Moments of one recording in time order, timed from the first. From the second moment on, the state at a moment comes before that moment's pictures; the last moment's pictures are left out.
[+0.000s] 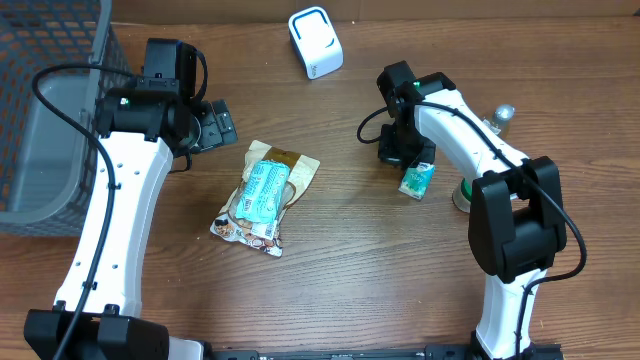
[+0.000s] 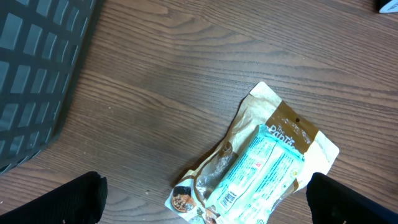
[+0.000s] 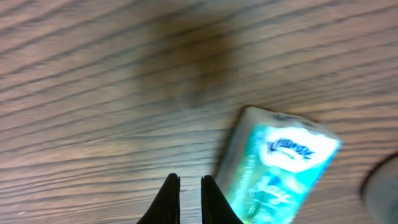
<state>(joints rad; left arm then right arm) -0.10 1.60 1.59 -1.18 -0.14 -0.43 0.33 2.11 1.65 -1.11 0.03 0.51</state>
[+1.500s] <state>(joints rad) -0.10 1.60 1.59 -1.18 -0.14 -0.43 0.56 2.11 1.62 -0.61 -0.50 0.57</state>
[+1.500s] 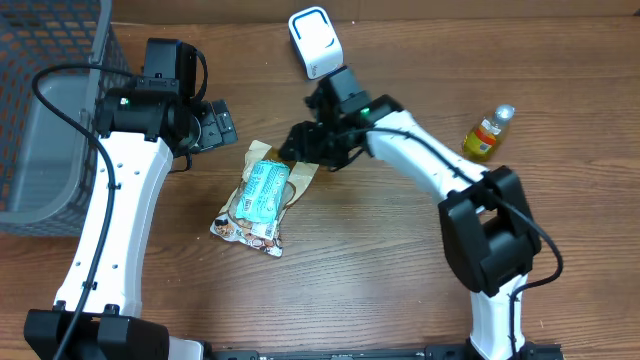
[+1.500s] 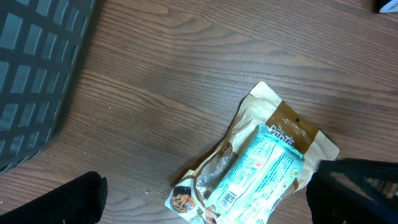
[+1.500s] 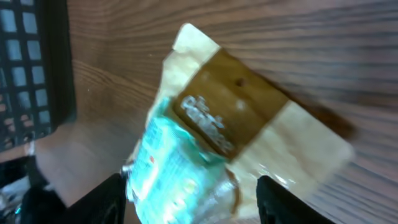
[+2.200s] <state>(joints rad) -0.10 1.60 1.59 -1.17 -0.14 -0.43 0.70 2.17 1.62 -0.58 -0.26 0.81</state>
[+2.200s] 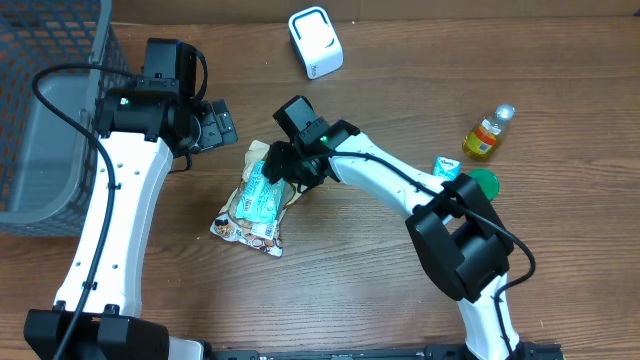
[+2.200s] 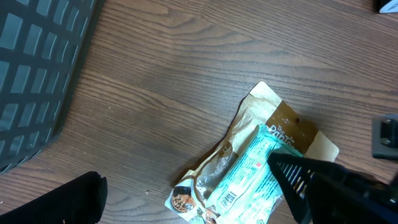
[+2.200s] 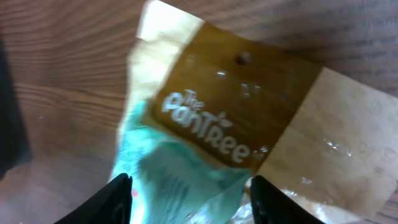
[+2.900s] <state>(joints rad) -0.10 1.60 1.59 -1.18 -0.14 -0.43 0.62 2.16 1.62 -0.55 -0.44 0.83</state>
